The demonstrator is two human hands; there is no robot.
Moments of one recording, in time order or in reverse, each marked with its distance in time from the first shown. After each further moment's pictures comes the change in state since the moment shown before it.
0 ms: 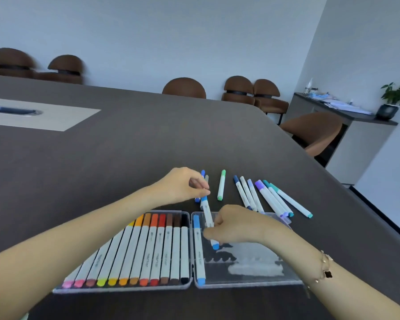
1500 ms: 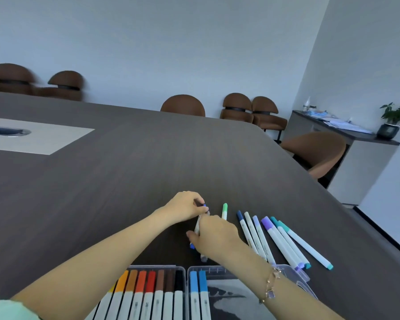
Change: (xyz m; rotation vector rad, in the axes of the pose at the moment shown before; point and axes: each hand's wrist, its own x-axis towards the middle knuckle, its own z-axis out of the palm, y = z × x) left_hand 0.102 -0.048 0.016 0.042 0.018 -0.208; right_hand 0.116 -0.004 -0.001 -0.222 0.354 -0.005
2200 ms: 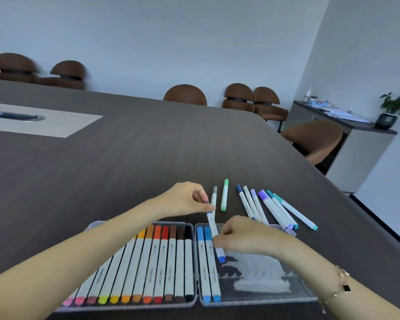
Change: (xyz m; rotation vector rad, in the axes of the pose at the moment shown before) left_hand -0.107 0.018 -0.017 -0.073 -0.083 0.132; right_hand -0.103 0.018 -0.036 0.353 -0.373 -0.007
